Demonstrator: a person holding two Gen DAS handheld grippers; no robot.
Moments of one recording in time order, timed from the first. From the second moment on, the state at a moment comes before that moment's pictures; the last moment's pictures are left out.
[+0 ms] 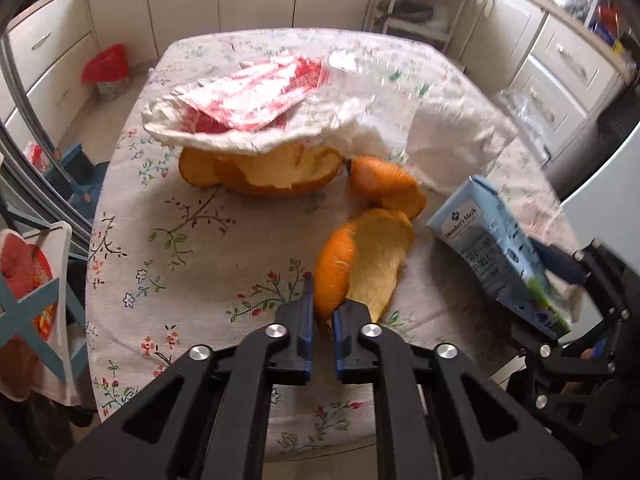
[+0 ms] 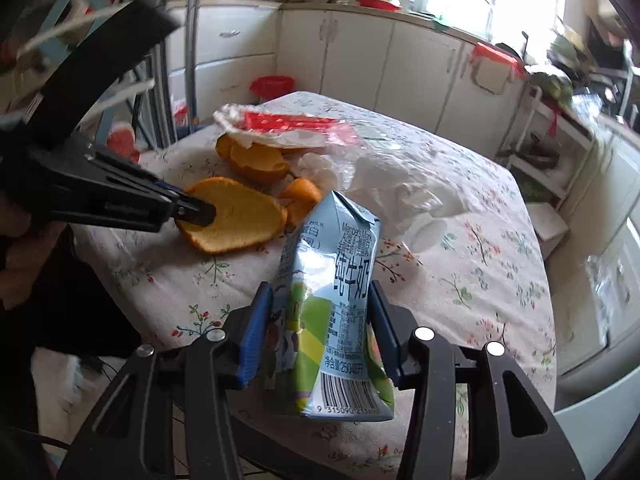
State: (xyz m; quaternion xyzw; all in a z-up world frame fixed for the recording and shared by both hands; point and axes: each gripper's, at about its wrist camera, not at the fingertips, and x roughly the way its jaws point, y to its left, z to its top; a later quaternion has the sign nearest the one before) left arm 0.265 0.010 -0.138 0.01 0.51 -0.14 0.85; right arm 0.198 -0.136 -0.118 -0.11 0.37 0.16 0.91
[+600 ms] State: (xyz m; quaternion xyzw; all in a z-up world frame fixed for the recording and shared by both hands) left arm 0.226 -0.048 -0.061 0.04 0.33 -0.18 0.93; right arm 0.167 -0.195 -0.077 -0.04 0.29 0.10 0.95
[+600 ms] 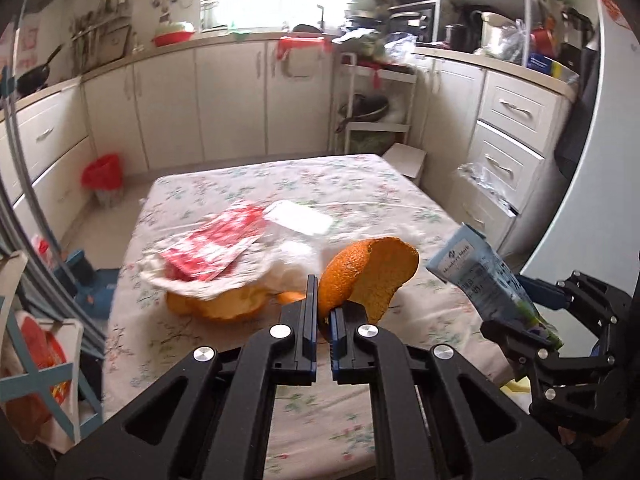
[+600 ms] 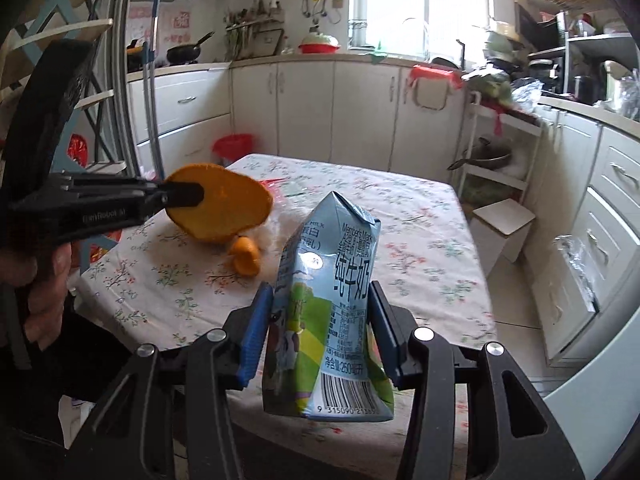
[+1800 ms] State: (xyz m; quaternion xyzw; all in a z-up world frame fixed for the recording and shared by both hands) left arm 0.153 -0.303 -0.102 0.08 0.36 -0.34 0.87; right arm 0.097 -0.406 -0.143 0.08 0.40 -0.21 0.89
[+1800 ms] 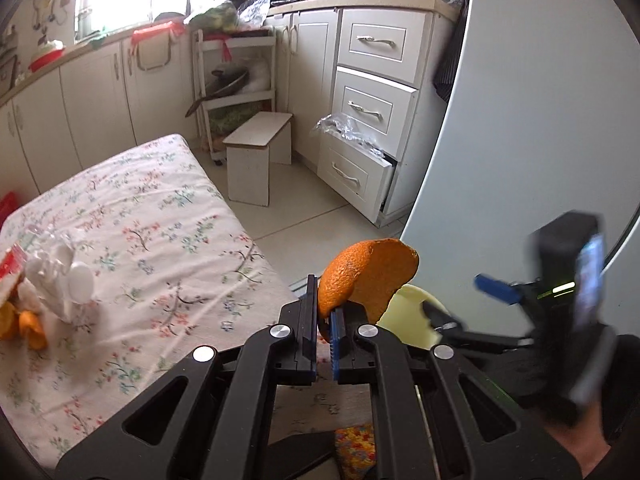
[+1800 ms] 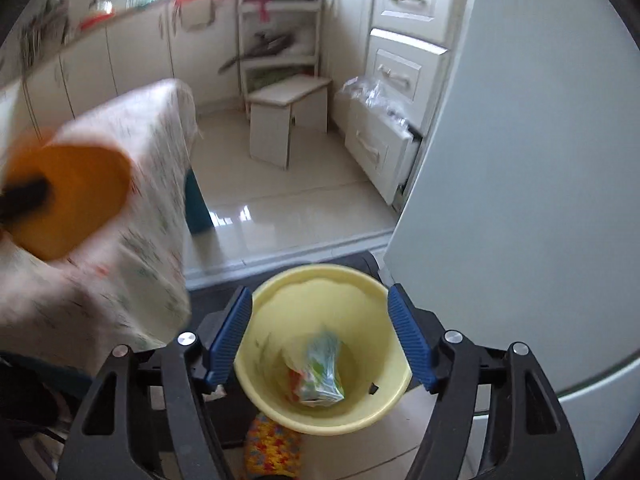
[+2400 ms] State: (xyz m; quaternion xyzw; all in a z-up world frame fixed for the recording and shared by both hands) left arm 0.165 -0.379 -0.142 0.13 0.43 -0.38 0.81; right arm -0.014 -0.363 -0.056 0.09 0.20 -0.17 0.96
